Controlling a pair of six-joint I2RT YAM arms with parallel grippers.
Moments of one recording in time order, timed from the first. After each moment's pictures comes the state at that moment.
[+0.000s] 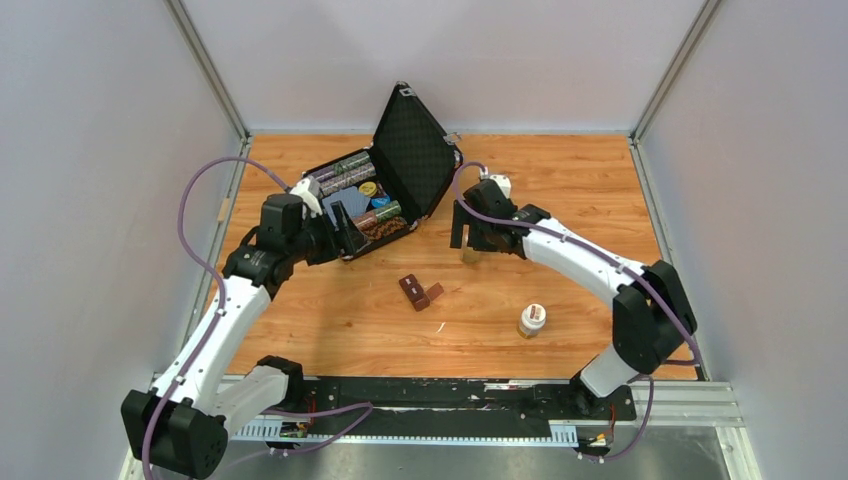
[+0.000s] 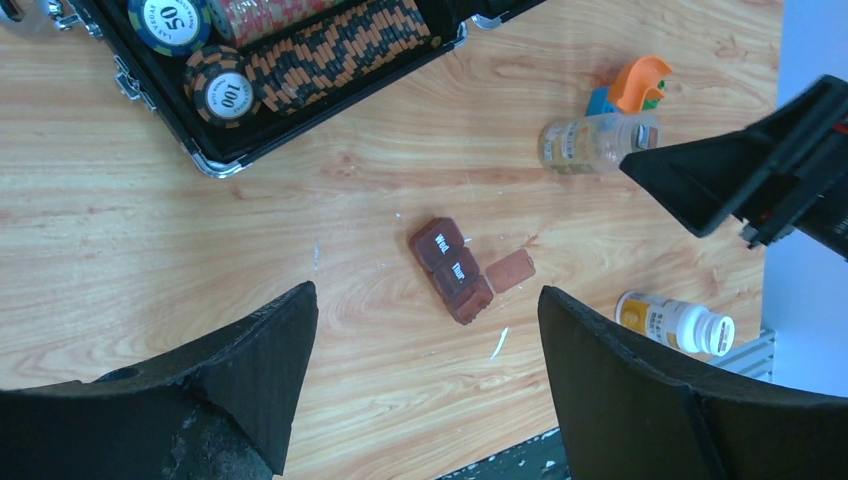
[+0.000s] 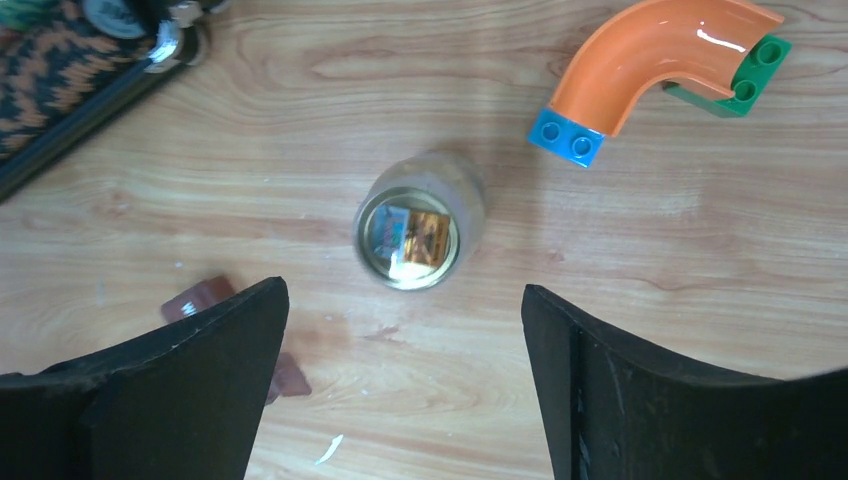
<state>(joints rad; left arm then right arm) -0.25 0.98 0.88 -0.56 0.23 -0.55 0.65 1.55 1.17 -0.53 0.23 0.62</state>
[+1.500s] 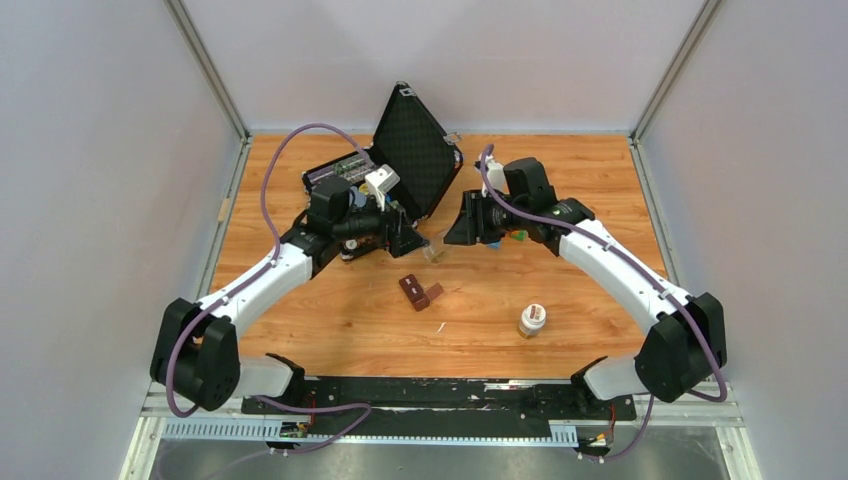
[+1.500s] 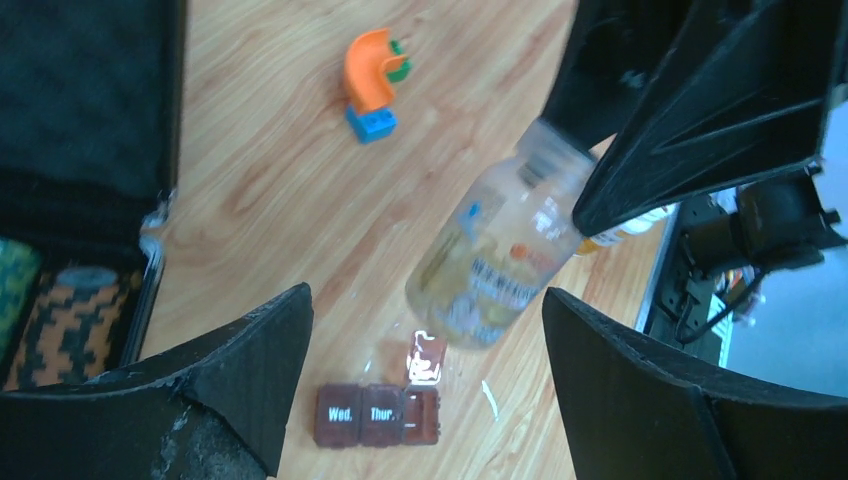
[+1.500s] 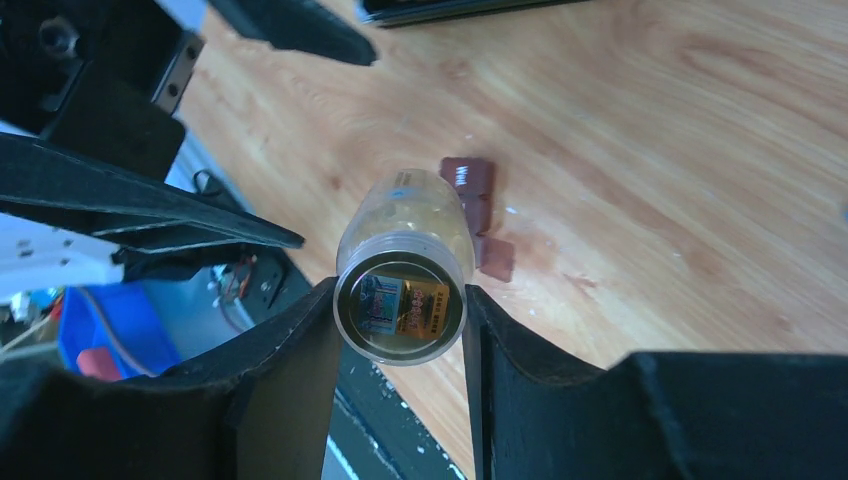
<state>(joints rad) -0.44 1.31 0.86 0.06 0.67 -0.20 0.52 1.41 1.19 -0.48 -0.47 0.41</state>
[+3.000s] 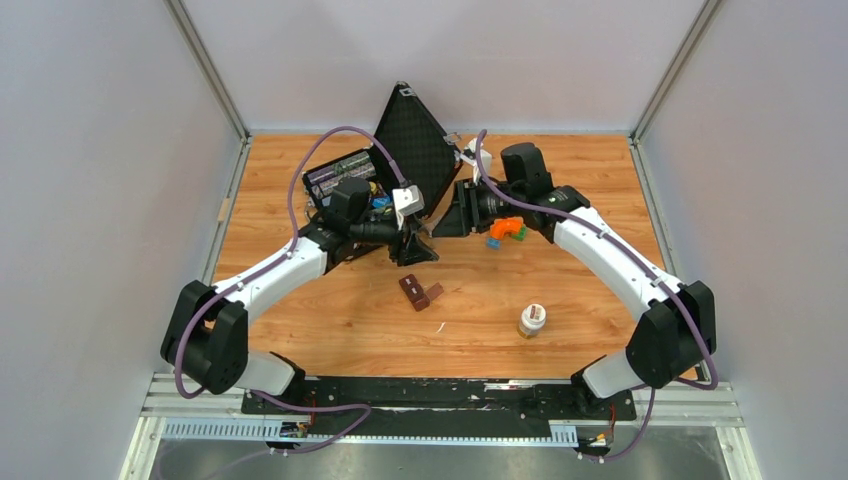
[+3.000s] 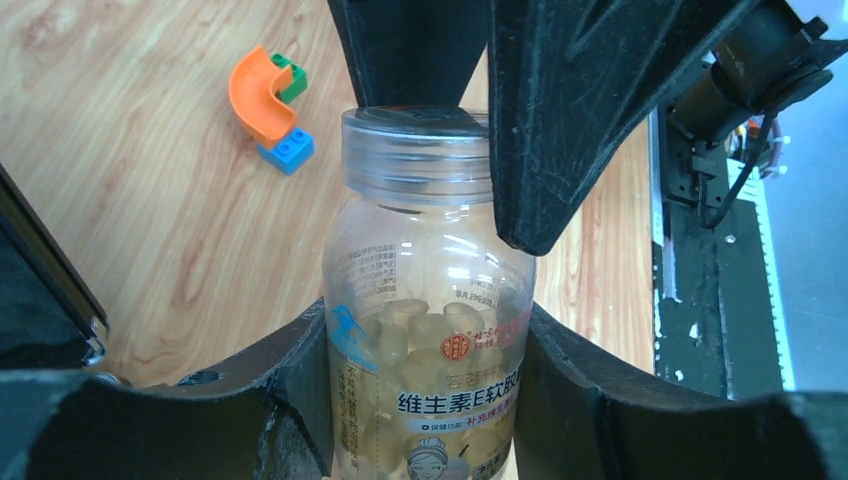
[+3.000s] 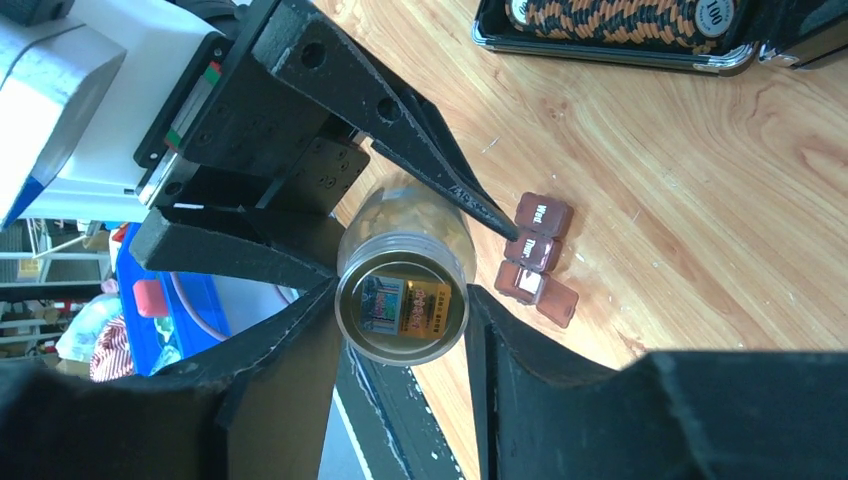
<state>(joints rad) -0.52 1.41 0.92 0.04 0.89 0.18 0.51 1.48 1.29 -0.42 -0.73 0.35</state>
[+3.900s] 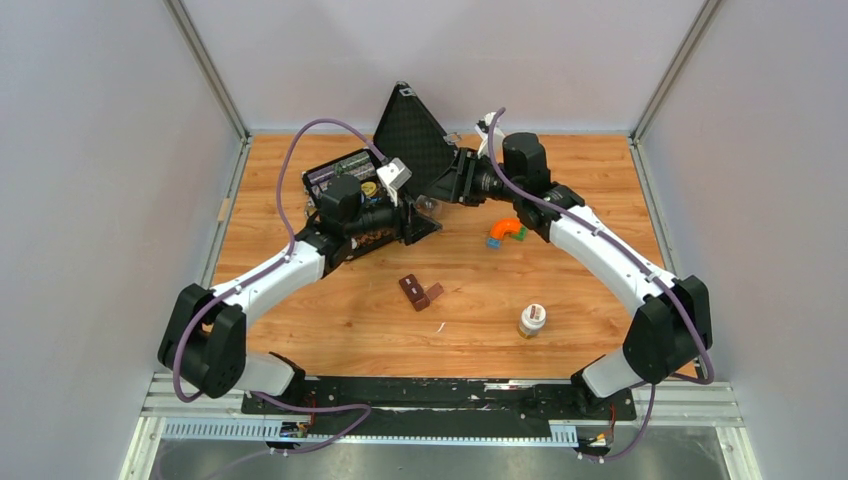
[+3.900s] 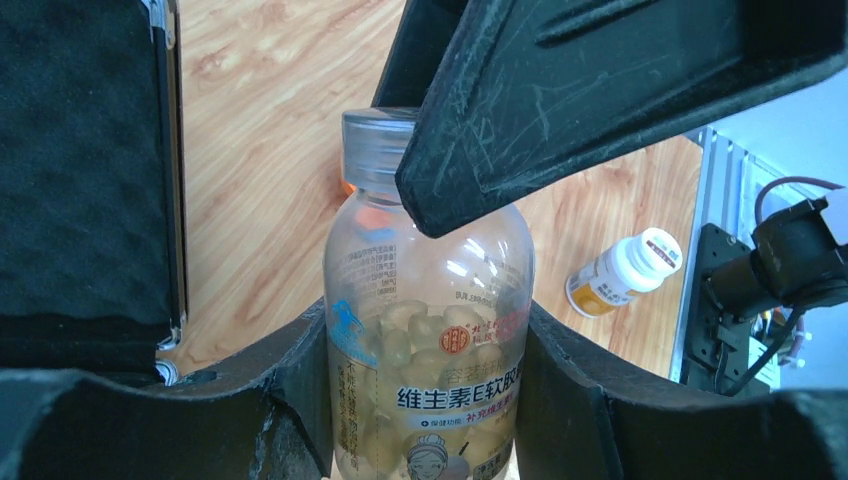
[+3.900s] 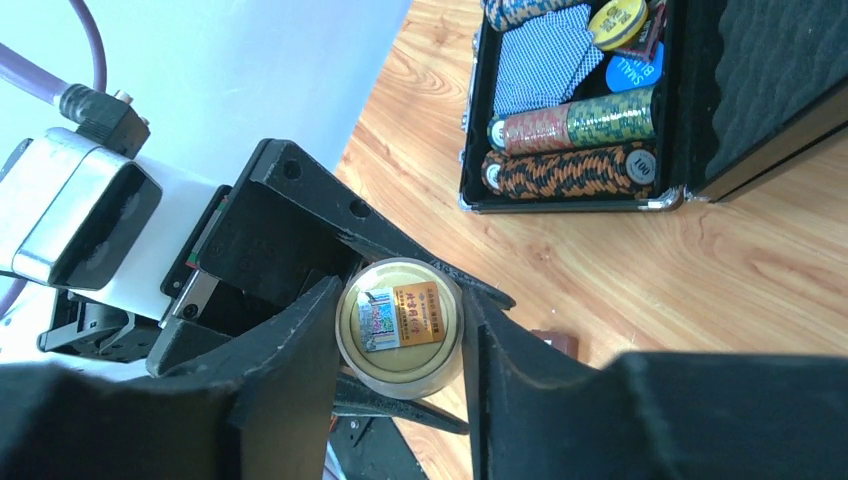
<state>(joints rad) -0.52 1.38 0.88 0.31 0.65 -0.17 0.52 1.50 1.29 -0.12 -0.50 0.67</state>
